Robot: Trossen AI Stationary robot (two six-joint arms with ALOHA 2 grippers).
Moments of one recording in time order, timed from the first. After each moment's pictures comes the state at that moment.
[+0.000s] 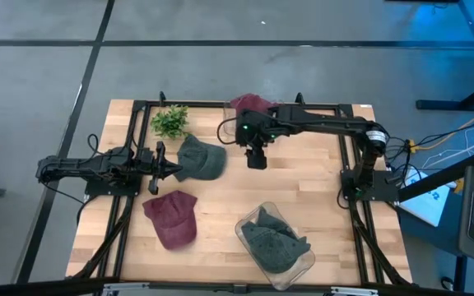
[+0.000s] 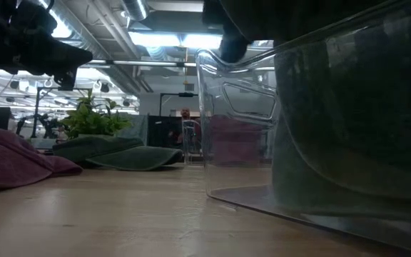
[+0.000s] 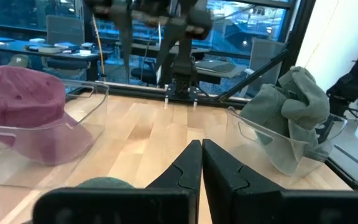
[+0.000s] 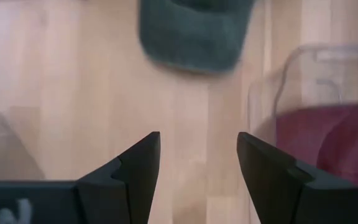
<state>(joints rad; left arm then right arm) 0.02 0.01 0.01 0.02 -0.01 -0.14 -0.18 1.85 1.79 -1.03 0.01 -0.21</state>
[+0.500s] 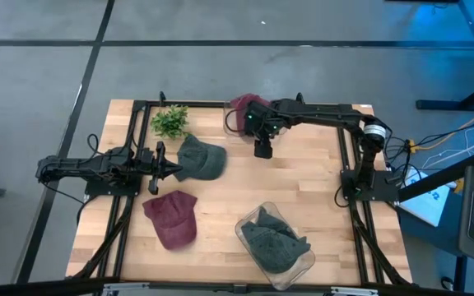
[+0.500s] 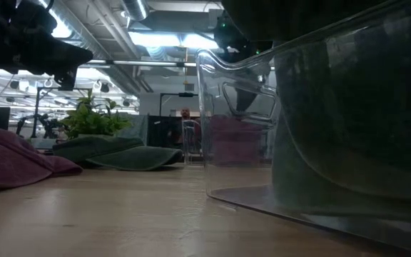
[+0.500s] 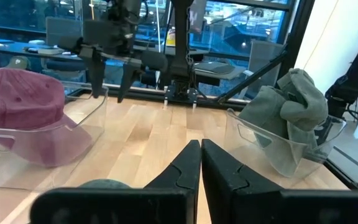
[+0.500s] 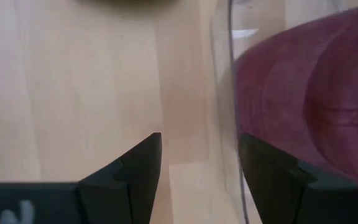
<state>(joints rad) 0.02 0.01 0.01 0.03 -0.01 -0.14 -0.34 1.85 1.58 -0.94 0.01 -0.27</state>
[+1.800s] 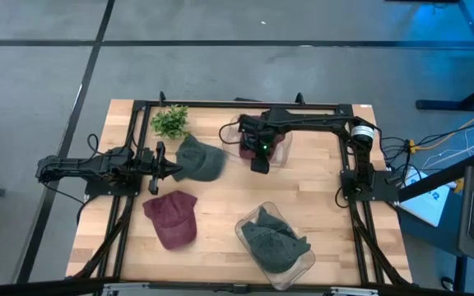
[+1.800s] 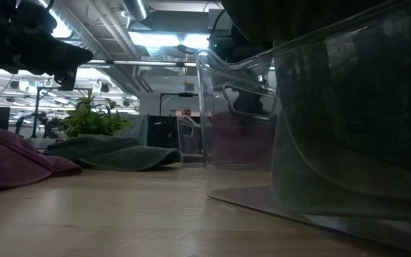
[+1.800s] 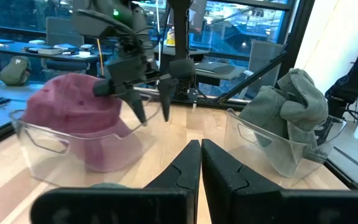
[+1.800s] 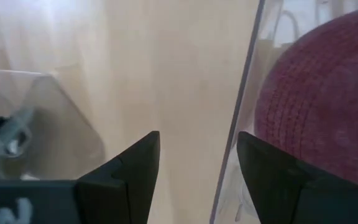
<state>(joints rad) 0.02 0.01 0.01 0.03 -0.01 -0.14 -0.29 1.96 1.57 -1.01 -0.39 -0.11</state>
